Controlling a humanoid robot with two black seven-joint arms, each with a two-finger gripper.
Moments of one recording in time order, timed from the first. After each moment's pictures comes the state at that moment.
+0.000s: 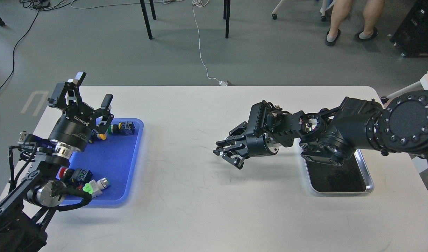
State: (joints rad) left arm -0.20 0.35 -1.22 -1.14 0.60 -0.36 -0.49; right arm 1.47 0.00 -1.00 0.89 -1.17 -0.43 0.49
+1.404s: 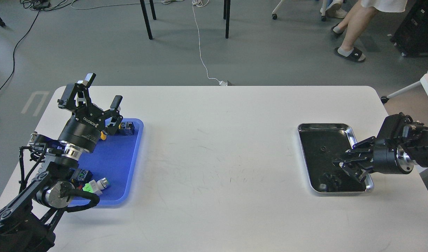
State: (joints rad) left arm -0.20 0.31 -1.20 -1.15 0.61 -0.36 -0.49; right arm 1.42 -0.68 -1.11 1.11 -1.41 -0.42 0.49
